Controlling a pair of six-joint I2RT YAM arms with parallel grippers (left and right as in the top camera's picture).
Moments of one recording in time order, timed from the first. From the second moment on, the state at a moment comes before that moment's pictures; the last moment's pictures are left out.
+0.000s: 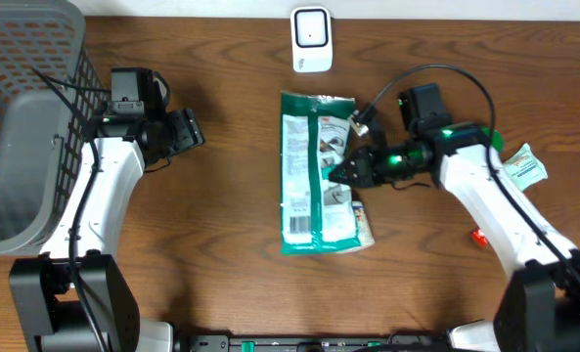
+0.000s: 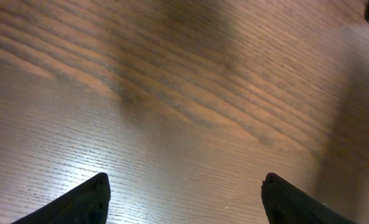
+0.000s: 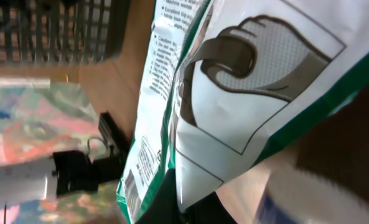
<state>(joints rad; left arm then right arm) 0.04 1.62 1.20 -0.69 0.16 -0.36 0.25 1.62 1.18 -0.82 -0.89 0.08</state>
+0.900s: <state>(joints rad) 0.04 1.62 1.20 -0.68 0.16 -0.36 0.22 1.58 1.46 -1.09 -0.51 -0.03</state>
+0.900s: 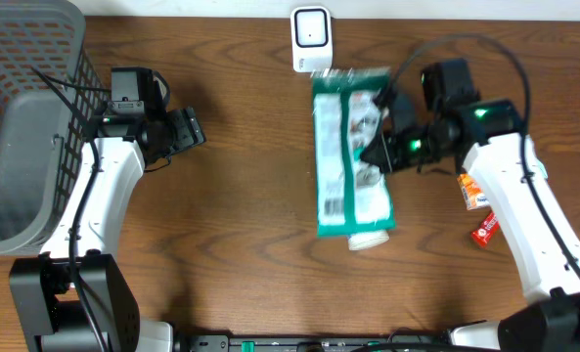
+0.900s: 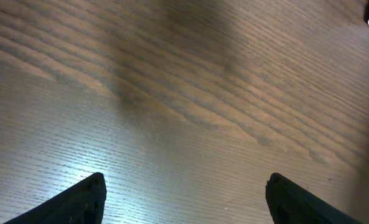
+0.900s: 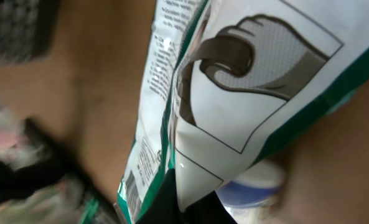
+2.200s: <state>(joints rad) 0.04 1.62 1.20 -0.68 0.16 -0.36 0.66 2.01 1.62 0.34 0.74 -1.12</state>
